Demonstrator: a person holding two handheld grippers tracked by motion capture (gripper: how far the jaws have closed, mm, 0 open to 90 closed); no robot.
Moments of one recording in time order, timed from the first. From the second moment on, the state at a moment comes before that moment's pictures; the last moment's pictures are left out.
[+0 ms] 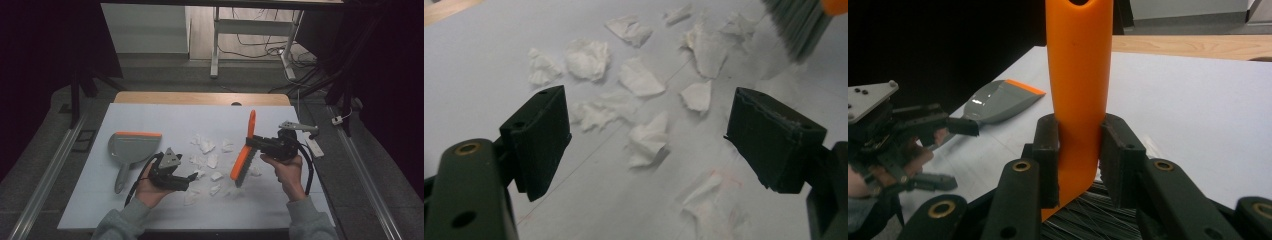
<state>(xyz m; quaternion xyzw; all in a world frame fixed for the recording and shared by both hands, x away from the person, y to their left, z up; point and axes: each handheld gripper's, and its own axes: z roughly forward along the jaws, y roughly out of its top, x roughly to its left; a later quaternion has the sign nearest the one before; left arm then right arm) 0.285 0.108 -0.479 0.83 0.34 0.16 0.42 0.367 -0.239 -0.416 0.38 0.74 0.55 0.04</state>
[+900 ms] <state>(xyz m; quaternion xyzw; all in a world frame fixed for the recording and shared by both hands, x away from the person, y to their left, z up) 0.290 0.018 -0.495 0.83 0.31 0.14 0.45 0.355 -0.211 -0.439 0.42 0.68 0.60 0.03</state>
